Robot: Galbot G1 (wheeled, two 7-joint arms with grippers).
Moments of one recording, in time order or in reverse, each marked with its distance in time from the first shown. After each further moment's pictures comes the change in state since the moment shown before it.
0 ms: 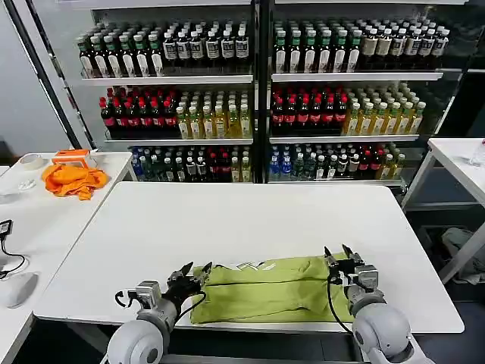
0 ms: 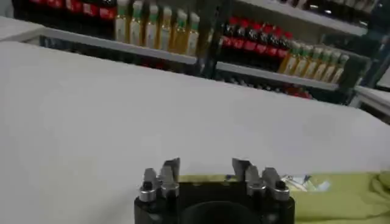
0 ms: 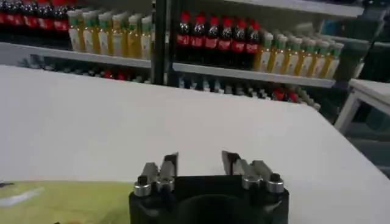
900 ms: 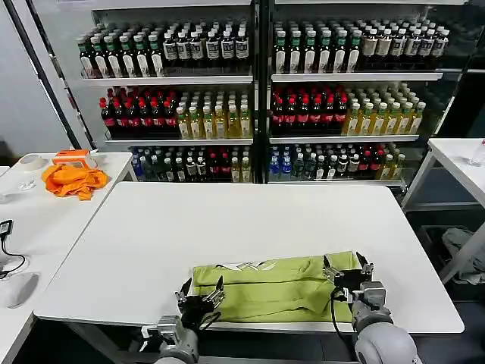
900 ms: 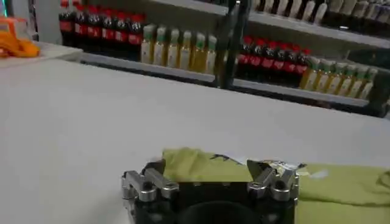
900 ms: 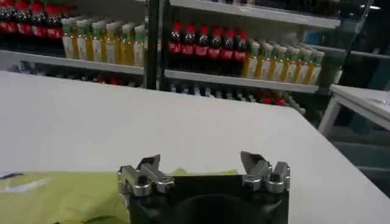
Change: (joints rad) left arm 0.140 -0.210 0.089 0.044 0.376 -0.211 -0.053; right arm -0.095 0.030 0.023 0.051 -0.038 0.034 0.018
